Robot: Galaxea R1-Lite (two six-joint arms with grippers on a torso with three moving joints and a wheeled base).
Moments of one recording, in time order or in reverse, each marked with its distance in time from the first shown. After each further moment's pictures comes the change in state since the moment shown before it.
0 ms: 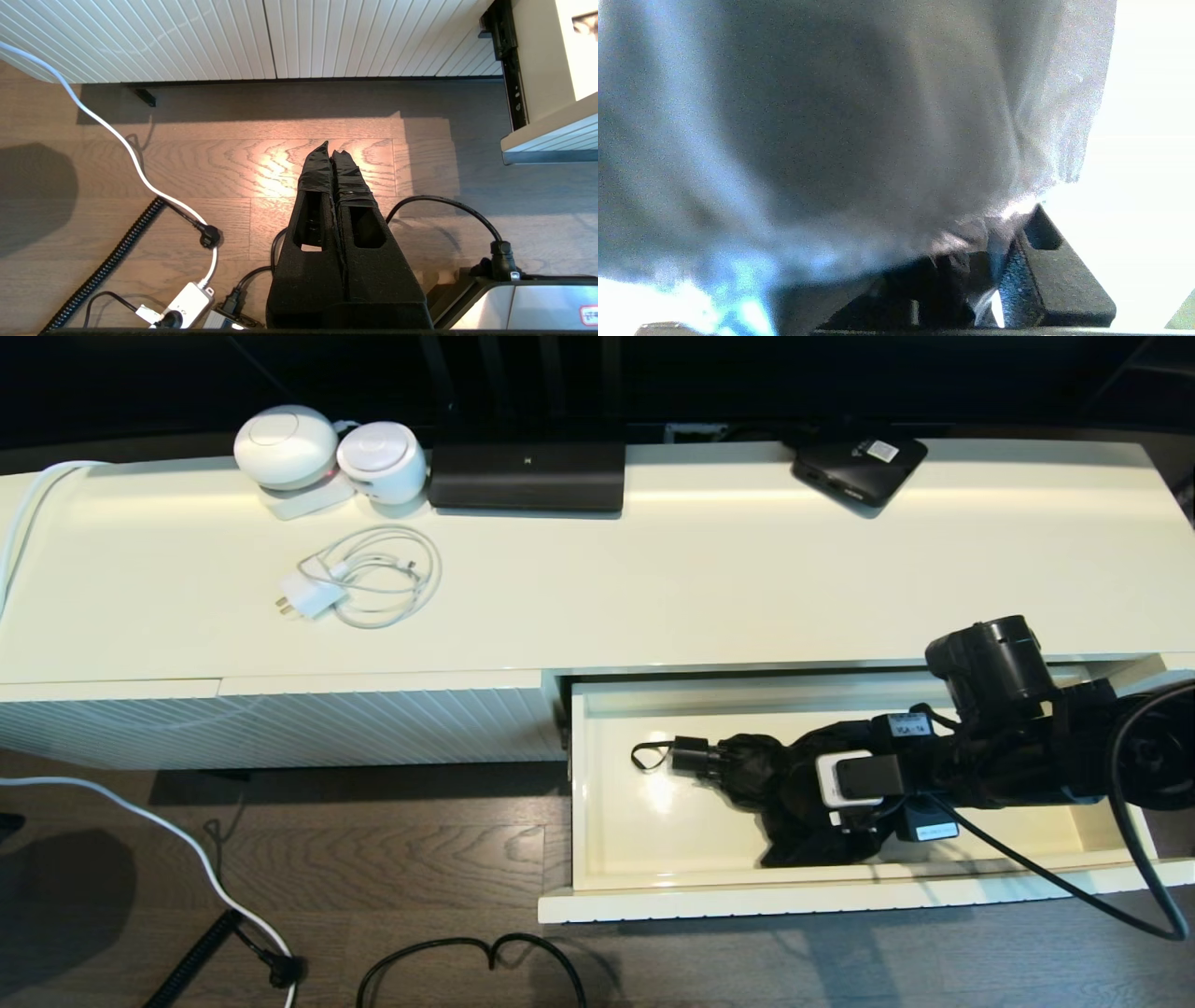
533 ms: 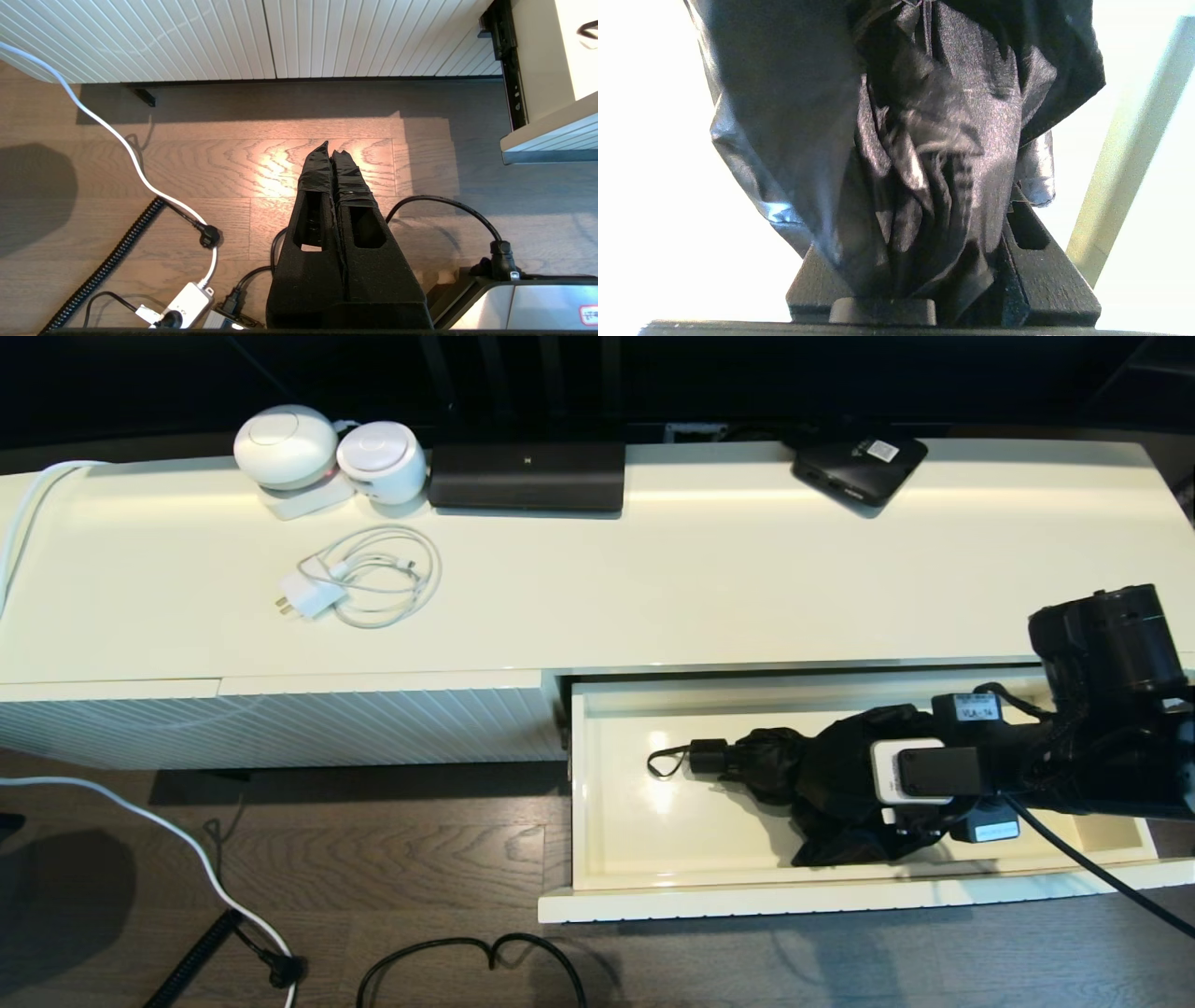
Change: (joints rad) left arm -0.001 0.000 0.000 0.000 0.000 0.000; right arm 0.002 -0.205 0.082 -0.001 0.005 0.019
